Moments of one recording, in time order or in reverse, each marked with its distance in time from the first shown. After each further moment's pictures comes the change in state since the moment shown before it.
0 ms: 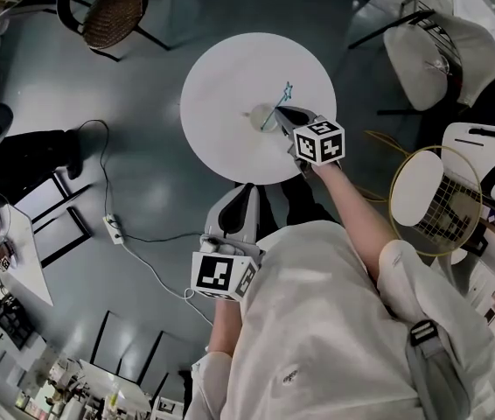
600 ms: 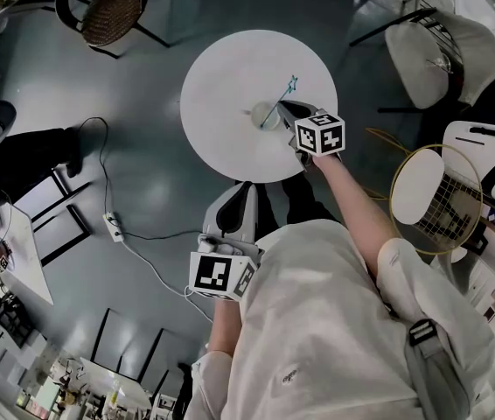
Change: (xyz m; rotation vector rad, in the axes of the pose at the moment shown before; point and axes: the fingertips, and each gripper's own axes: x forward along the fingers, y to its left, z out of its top) left arm -0.001 0.004 0.003 0.000 -0.004 0.007; right arm 0.012 -0.020 -0.005 0.027 0.021 -0.034
